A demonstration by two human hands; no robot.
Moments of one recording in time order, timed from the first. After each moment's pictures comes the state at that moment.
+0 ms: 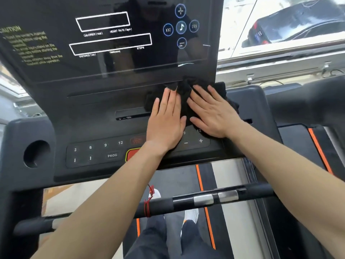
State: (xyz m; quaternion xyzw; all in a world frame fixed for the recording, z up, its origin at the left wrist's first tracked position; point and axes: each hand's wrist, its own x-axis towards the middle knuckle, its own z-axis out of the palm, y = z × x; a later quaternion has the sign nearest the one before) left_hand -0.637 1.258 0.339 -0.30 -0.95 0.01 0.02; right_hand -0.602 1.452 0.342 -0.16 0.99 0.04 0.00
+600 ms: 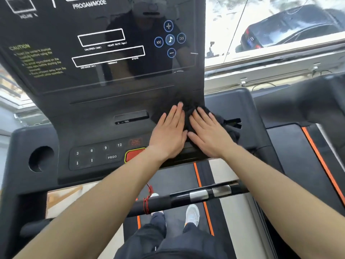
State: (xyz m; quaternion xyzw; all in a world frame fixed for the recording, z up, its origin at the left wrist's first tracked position) left_hand -0.609 1.264 0.353 -0.37 -0.92 0.02 -0.09; right_hand -0.540 1.433 0.337 -0.04 0.99 -0.11 0.07
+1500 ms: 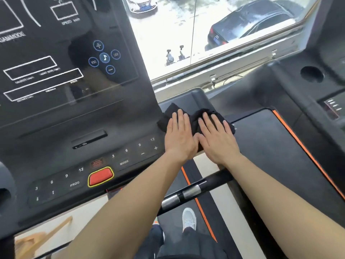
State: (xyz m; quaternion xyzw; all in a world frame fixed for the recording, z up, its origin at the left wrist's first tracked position) left_hand -0.547 1.406 0.337 -0.38 -0.92 0.01 -0.13; right_hand -0.451 1.523 0.326 0.18 0.98 -0.08 0.08
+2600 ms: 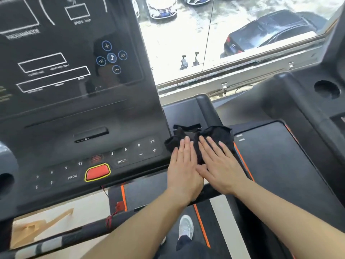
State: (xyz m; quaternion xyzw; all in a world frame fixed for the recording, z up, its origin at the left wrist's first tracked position) left_hand -0.466 1.379 0.331 -0.36 -0.92 0.05 -0.13; right_hand -0.405 1.520 0.318 0.04 0.99 -0.10 0.09
